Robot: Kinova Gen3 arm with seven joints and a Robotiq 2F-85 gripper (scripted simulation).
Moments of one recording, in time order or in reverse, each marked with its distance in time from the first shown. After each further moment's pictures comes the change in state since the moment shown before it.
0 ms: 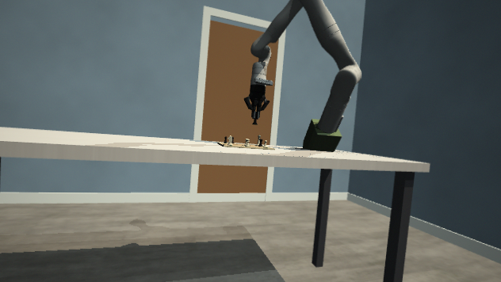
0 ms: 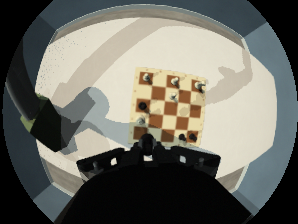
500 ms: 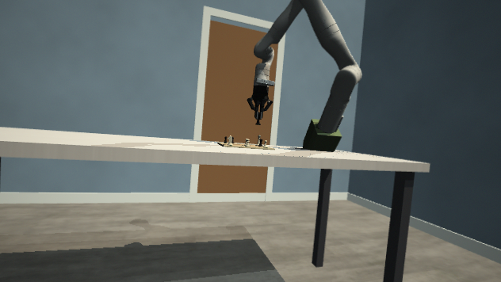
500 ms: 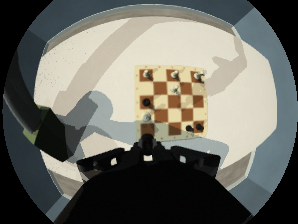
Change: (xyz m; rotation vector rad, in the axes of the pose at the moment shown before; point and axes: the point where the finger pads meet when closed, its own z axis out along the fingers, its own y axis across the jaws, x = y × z) arm -0.009 -0.020 -0.001 0.000 0.003 0.130
